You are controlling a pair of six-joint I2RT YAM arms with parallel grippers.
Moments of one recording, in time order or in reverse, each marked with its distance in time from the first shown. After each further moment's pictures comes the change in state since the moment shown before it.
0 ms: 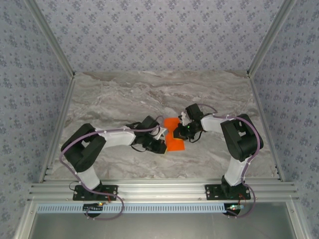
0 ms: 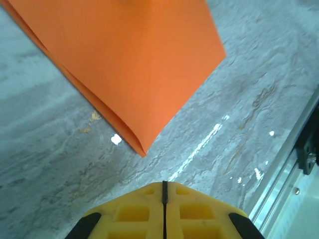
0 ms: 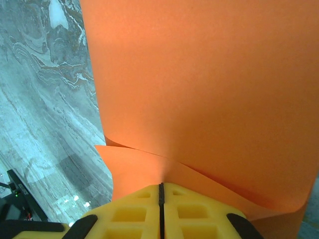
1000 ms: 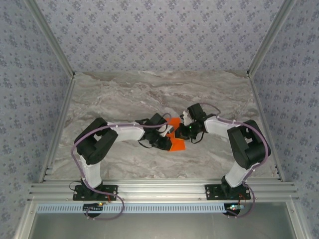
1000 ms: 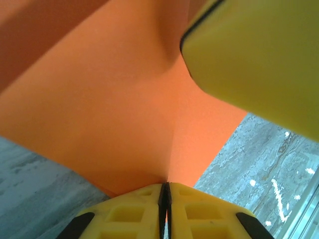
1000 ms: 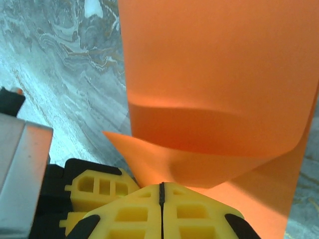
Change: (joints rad) left arm -0.029 0.174 0.163 -0.041 -0.076 0.011; right arm 0.013 -0.120 -0.042 -0.038 0.013 0.000
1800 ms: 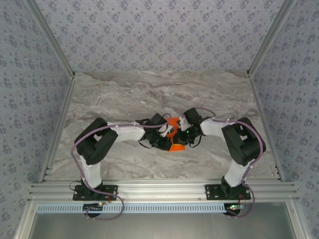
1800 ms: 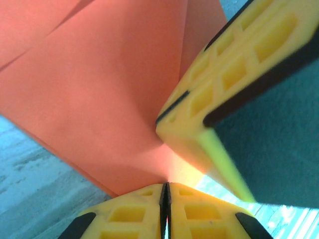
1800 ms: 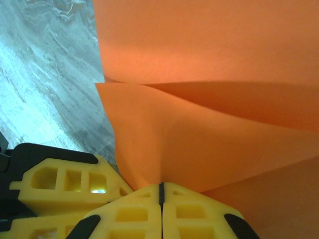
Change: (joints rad) left arm -0.002 0.000 0.005 -0.014 -0.016 0.000; right arm 0.030 0.061 -0.019 0.003 -0.014 -0.025
